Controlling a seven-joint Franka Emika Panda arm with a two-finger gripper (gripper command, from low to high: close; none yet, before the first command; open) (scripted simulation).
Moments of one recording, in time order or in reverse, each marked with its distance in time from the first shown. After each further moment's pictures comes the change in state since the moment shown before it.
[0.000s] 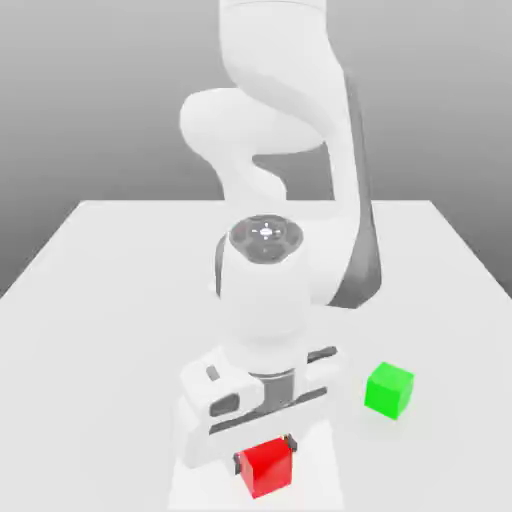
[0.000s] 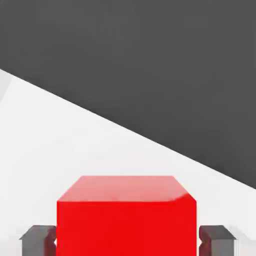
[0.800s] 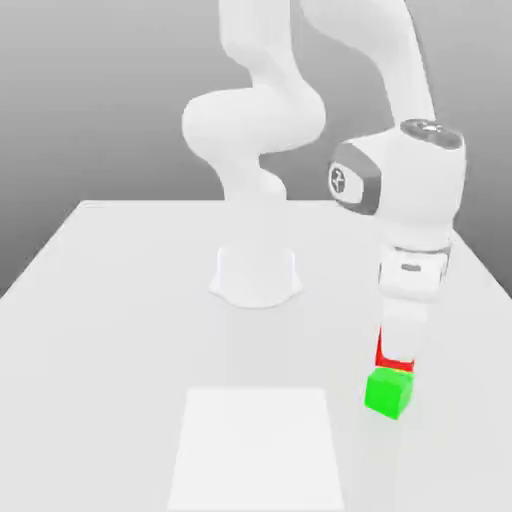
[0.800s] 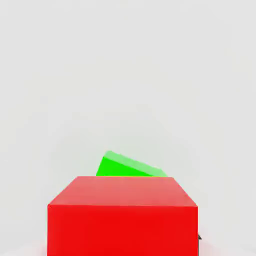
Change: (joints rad) arm 0.340 -0.268 0.163 -0.288 -0.115 0.020 -0.225
